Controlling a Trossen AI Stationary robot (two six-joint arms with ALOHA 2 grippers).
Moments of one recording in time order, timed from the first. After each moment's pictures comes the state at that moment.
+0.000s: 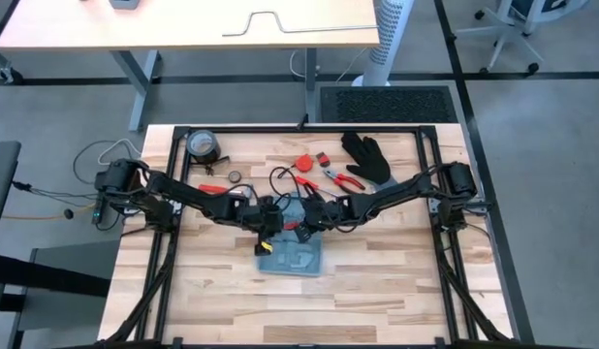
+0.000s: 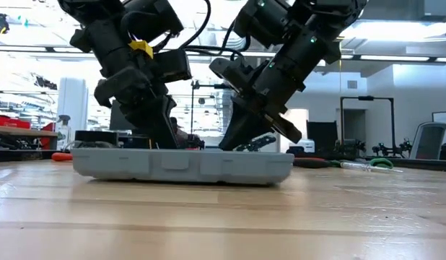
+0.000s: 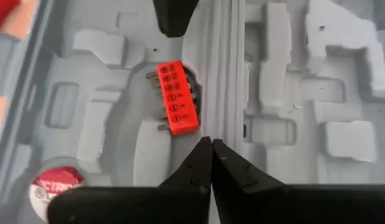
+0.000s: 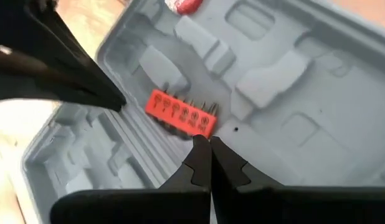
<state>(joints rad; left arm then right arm) -0.10 1.60 0.79 -0.11 -0.11 -0.06 0.08 1.90 1.09 -0.05 0.16 0.96</state>
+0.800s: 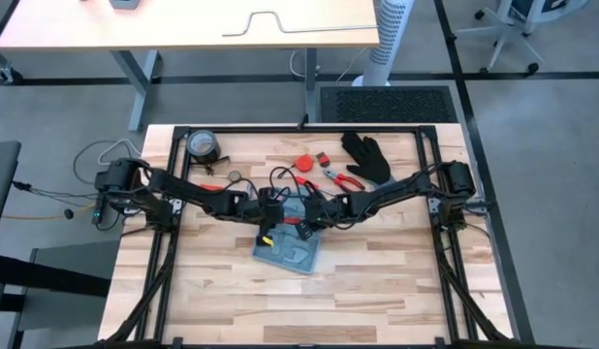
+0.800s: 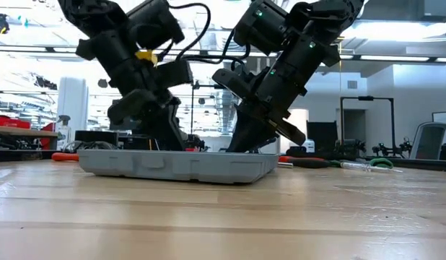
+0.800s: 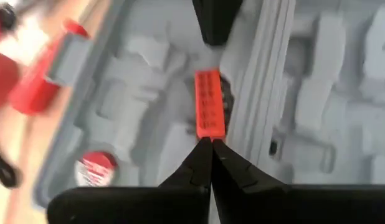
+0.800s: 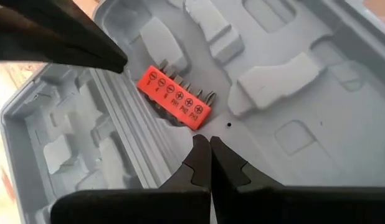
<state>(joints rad) -0.04 1.61 0.76 -0.04 -0.20 0.11 0.05 1.90 1.09 -0.10 0.15 0.94</state>
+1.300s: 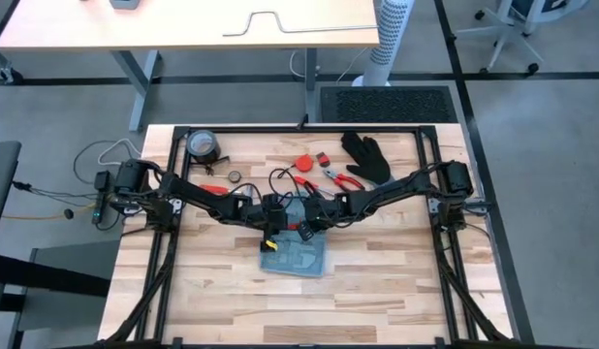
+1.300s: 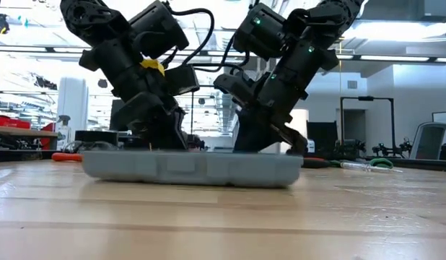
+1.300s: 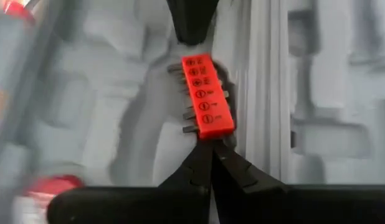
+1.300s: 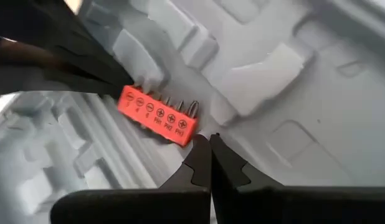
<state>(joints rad) -0.07 1.70 0.75 0.07 -0.13 0.03 0.04 1.92 1.09 -0.12 0.08 0.94</state>
